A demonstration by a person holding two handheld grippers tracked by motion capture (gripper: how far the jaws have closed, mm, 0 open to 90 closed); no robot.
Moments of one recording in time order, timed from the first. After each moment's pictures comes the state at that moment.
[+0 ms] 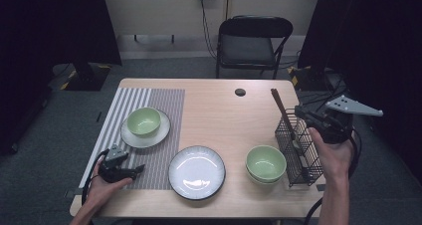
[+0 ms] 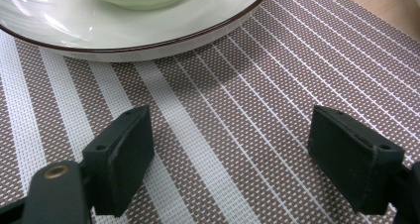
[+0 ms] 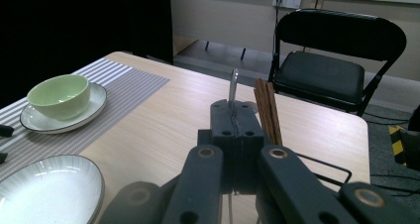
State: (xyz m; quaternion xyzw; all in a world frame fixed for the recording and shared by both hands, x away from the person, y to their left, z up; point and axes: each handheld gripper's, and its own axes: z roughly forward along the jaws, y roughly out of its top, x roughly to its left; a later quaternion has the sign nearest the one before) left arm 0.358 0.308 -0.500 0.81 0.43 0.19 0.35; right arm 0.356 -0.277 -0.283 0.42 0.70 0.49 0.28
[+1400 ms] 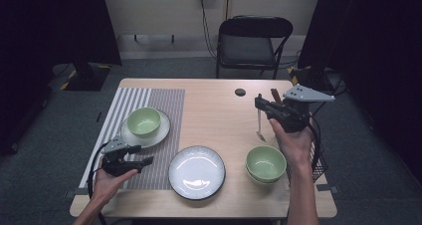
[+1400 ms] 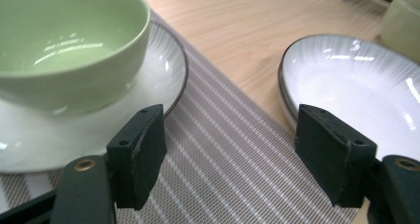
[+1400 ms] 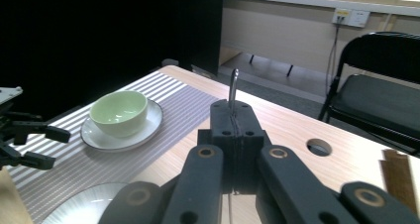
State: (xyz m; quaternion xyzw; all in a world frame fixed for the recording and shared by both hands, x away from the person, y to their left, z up) left arm 0.357 0.280 -0.447 0.78 0.39 0.15 0.46; right arm 0.382 -0.194 -0.277 0.35 0.73 0.54 0.24
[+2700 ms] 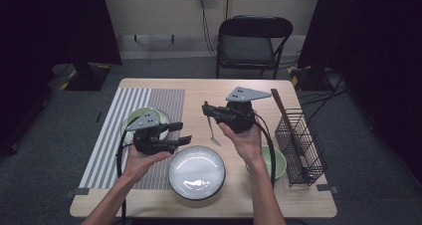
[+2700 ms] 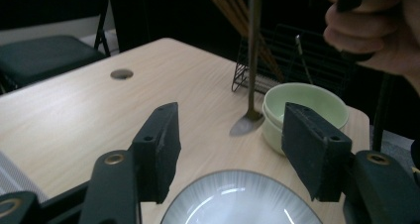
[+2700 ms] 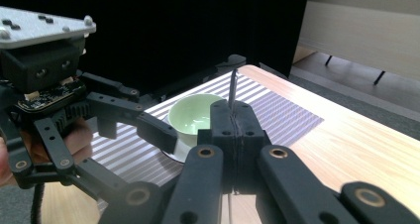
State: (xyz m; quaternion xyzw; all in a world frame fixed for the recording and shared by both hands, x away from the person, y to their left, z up) left arm 0.375 0.179 -0.353 0.77 0.24 0.11 0.58; right arm 0.399 -0.085 -0.298 0.27 0.77 0.57 0.14
